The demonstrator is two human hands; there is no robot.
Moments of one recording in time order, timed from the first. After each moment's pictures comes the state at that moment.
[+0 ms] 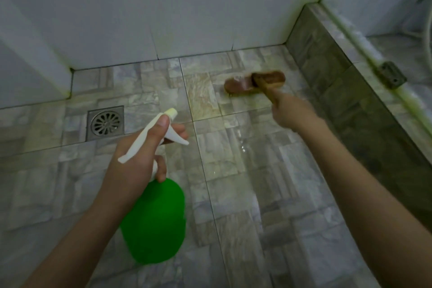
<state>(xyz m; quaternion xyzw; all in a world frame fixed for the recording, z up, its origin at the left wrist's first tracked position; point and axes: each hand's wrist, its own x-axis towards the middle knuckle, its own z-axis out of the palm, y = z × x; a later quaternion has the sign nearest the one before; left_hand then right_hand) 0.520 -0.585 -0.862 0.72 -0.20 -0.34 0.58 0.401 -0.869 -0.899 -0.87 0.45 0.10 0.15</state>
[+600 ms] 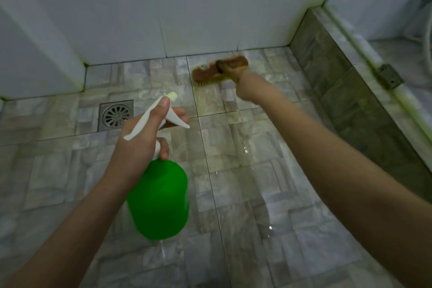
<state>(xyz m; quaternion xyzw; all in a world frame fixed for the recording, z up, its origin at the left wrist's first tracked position) 0.523 -0.581 -0.852 0.70 -0.18 -0.32 0.62 0.487 -0.854 -0.900 -0.93 0.32 0.13 0.13</state>
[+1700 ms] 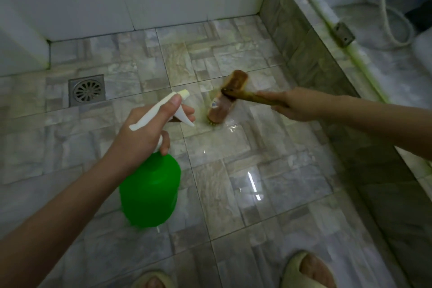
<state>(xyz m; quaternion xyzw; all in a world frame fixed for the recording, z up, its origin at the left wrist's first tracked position) 0.455 -0.575 -0.848 0.68 -0.25 -0.40 0.56 0.261 -0.876 -0.896 -0.95 0.22 0.21 0.10</state>
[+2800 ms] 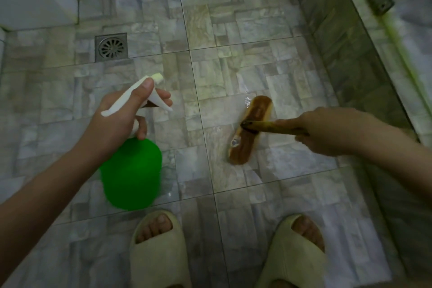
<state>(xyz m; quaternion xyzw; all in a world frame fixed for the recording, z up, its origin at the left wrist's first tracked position) 0.438 -0.501 -0.836 0.73 -0.20 -0.36 0.54 0.214 -0.749 -0.836 -0.90 0.21 0.37 0.02</state>
